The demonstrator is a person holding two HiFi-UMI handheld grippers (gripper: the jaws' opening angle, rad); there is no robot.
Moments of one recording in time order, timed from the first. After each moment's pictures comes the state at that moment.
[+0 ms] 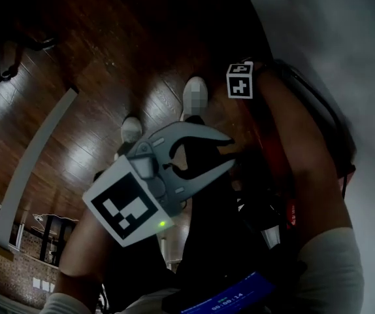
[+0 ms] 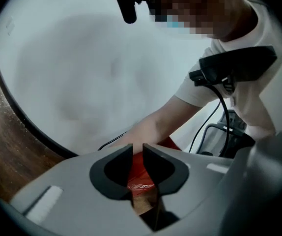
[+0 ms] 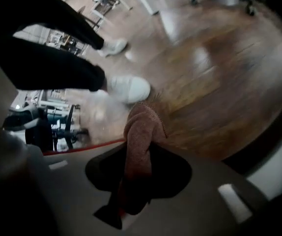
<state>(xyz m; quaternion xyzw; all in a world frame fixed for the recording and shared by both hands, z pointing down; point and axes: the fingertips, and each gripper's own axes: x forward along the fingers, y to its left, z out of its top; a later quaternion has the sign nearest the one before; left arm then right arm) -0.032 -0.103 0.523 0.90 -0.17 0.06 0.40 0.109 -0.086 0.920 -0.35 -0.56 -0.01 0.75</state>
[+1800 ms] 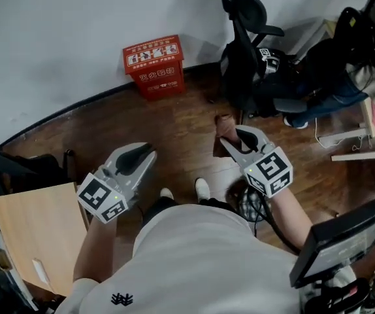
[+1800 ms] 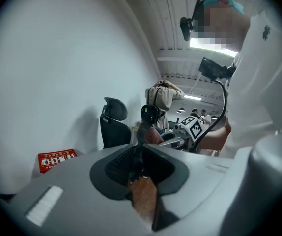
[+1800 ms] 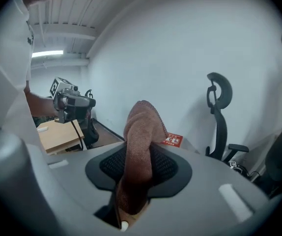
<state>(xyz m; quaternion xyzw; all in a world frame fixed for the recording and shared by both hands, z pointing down) -0.045 0.409 0.064 0.98 0.11 0.13 0.11 0.089 0.518 0.122 0.68 -0.69 0.20 0.15</state>
